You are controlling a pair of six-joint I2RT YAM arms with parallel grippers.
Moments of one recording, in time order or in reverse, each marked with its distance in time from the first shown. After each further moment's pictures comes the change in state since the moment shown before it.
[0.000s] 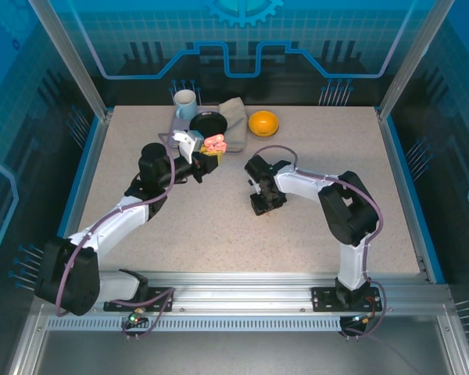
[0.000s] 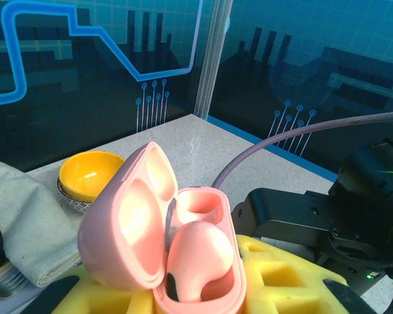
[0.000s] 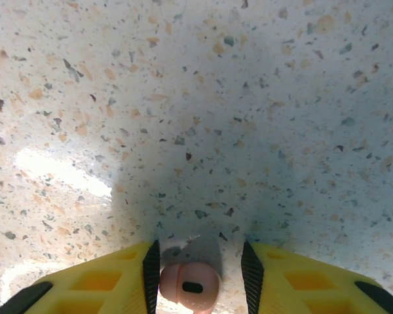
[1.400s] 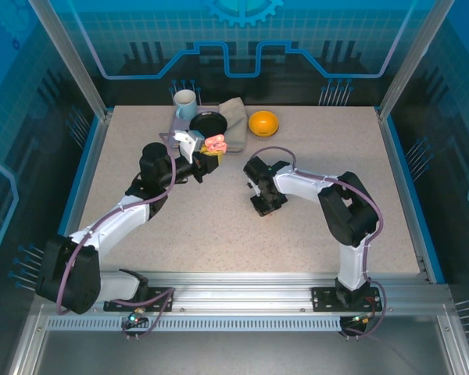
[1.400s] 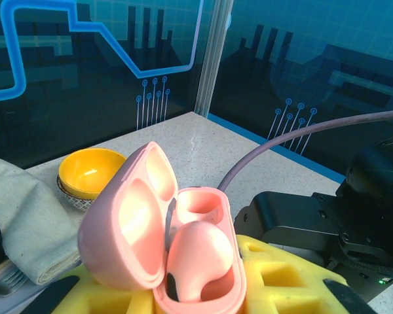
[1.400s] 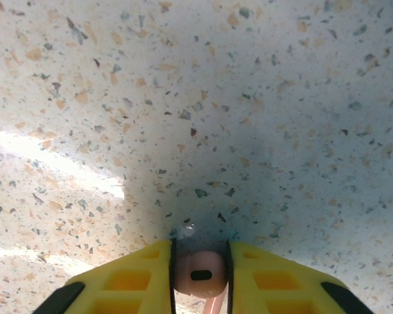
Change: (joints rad) left arm 0.000 0.011 0.003 0.000 0.000 0.000; right arm 0.016 -0.002 0.003 -0.041 0.029 -0.054
